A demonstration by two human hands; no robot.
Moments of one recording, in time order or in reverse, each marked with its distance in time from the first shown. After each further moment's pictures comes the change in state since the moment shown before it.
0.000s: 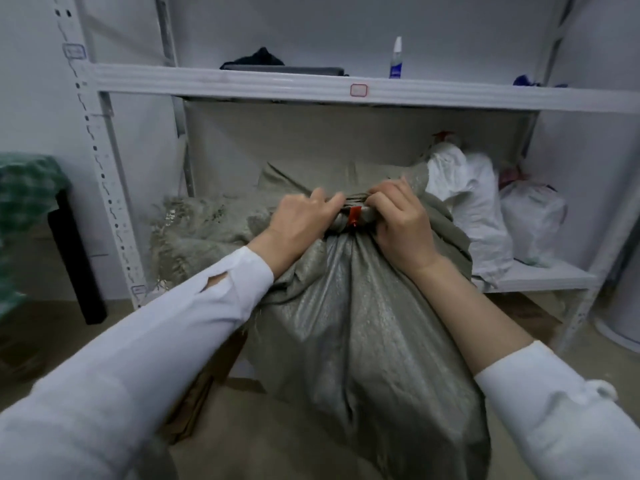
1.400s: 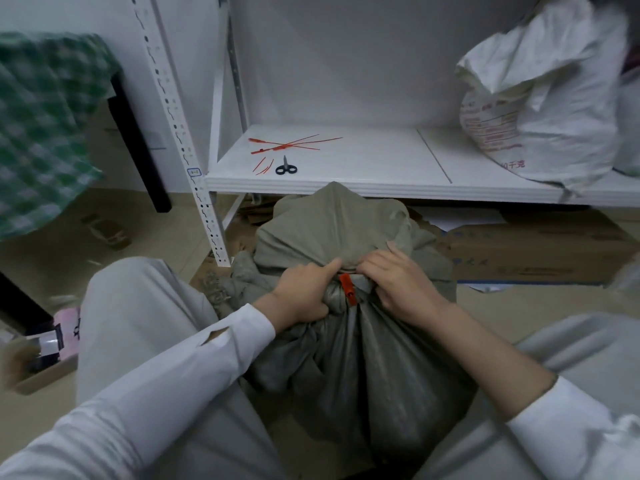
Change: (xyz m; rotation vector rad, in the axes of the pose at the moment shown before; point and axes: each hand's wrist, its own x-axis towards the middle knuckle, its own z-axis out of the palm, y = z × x) left_hand -0.259 0.111 0.027 -0.488 -0.841 -0.208; right_hand -0.206 -0.133 -0.009 0.299 -0.823 0.006
